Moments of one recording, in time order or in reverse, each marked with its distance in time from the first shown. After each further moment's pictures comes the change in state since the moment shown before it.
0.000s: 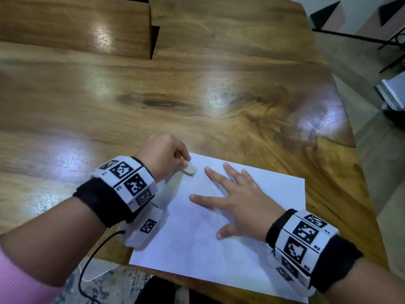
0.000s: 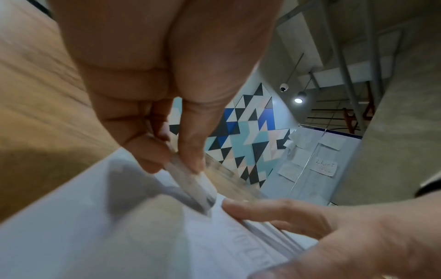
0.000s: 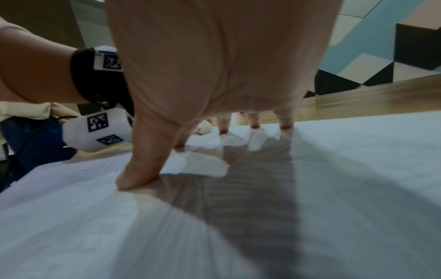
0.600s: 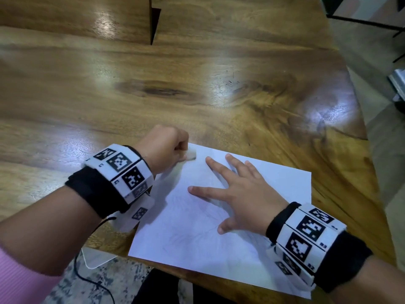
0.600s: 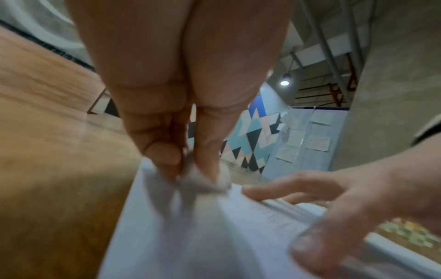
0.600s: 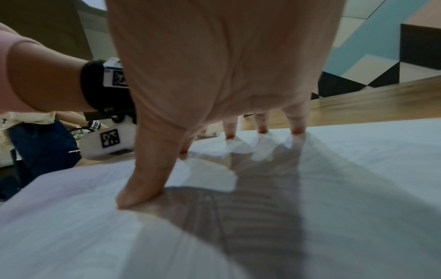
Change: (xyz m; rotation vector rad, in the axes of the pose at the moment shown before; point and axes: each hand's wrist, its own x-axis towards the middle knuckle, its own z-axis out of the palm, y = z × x) left_hand 0.001 -0.002 -0.001 0.159 -0.061 0.121; right_hand 0.002 -0.003 -0.003 -0.029 0.005 0.017
